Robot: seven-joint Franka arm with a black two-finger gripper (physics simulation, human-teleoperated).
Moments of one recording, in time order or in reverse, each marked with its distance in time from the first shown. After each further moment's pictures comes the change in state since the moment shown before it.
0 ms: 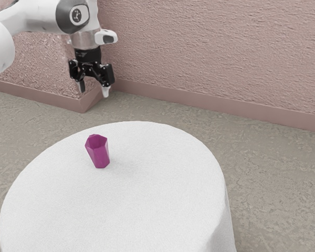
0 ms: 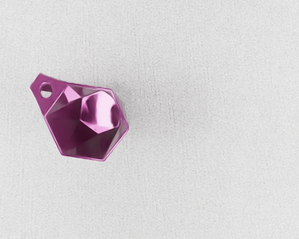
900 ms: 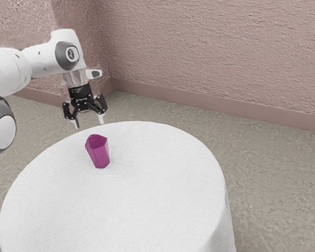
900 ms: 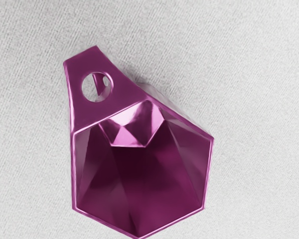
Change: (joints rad) arm 0.152 0.239 0.076 -0.033 -0.275 0.091 -0.181
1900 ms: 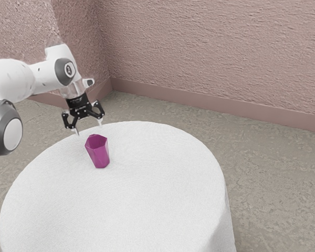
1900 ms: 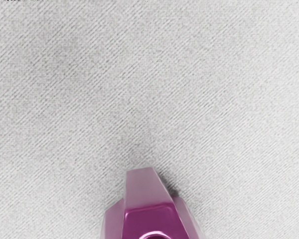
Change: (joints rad) arm 0.034 0.084 0.026 -0.029 -0.070 0.204 -0.215
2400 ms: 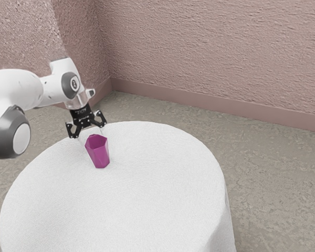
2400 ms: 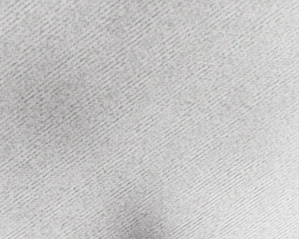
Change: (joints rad) arm 0.004 0.082 -0.001 -0.007 -0.011 0.122 -0.104
